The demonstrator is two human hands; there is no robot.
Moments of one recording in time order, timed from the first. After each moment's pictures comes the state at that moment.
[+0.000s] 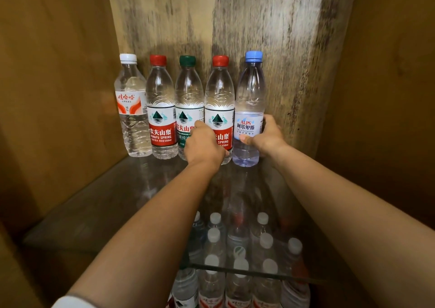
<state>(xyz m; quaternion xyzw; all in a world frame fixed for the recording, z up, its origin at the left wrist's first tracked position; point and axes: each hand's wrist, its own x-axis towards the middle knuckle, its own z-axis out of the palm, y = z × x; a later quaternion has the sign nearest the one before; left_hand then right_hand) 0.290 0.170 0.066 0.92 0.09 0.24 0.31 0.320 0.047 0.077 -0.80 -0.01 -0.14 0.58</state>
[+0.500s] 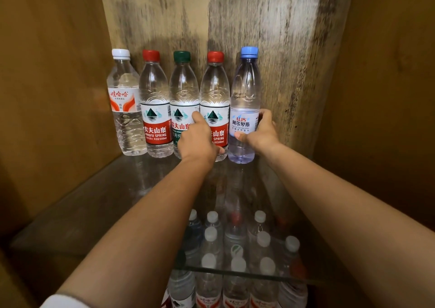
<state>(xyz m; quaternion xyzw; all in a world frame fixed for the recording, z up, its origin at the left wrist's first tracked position) 0.297 0.174 0.066 0.94 0.07 0.26 0.23 0.327 0.049 0.073 -0.81 -0.02 -0.18 0.56</state>
